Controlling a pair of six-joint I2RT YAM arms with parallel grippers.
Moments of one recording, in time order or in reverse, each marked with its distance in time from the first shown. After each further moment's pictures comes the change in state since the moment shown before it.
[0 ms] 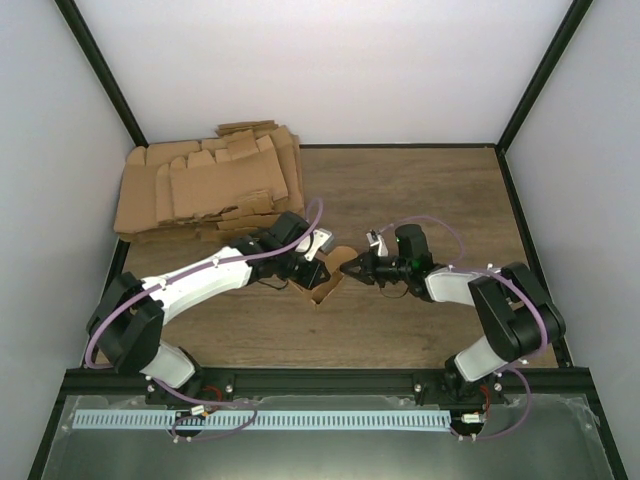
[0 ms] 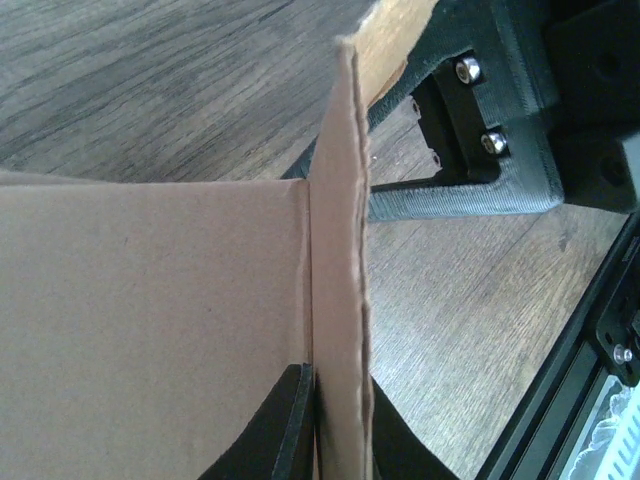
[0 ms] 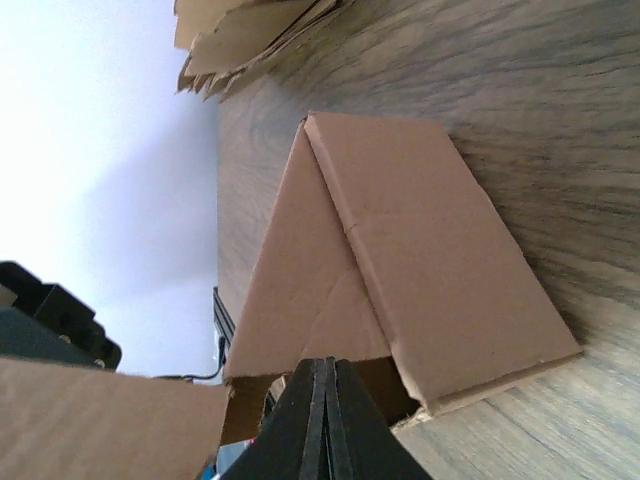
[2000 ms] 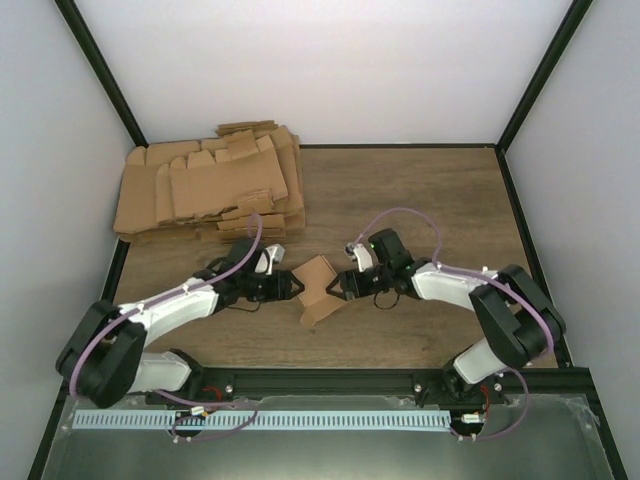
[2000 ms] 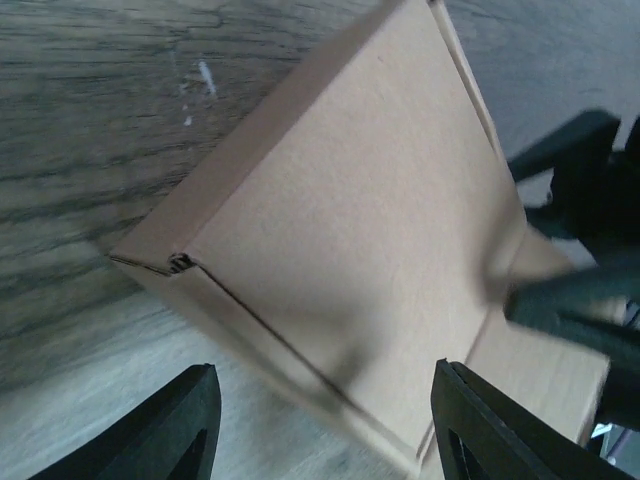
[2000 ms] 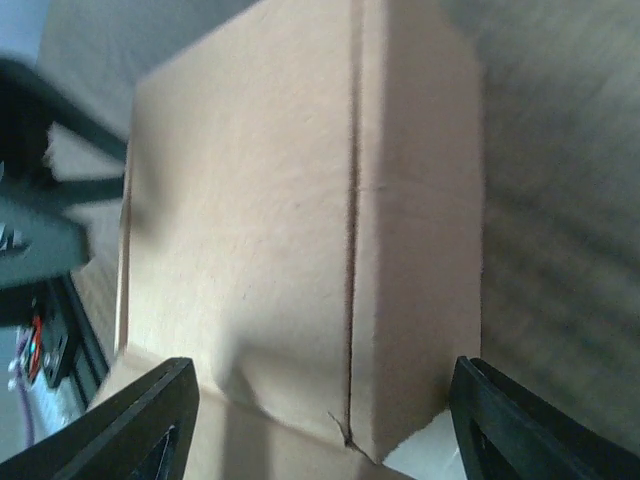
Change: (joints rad) left arm 0.188 -0.242 -0.449 0.266 0.061 -0.391; right arm 0.167 0.008 0.163 -0.451 0.213 -0.581
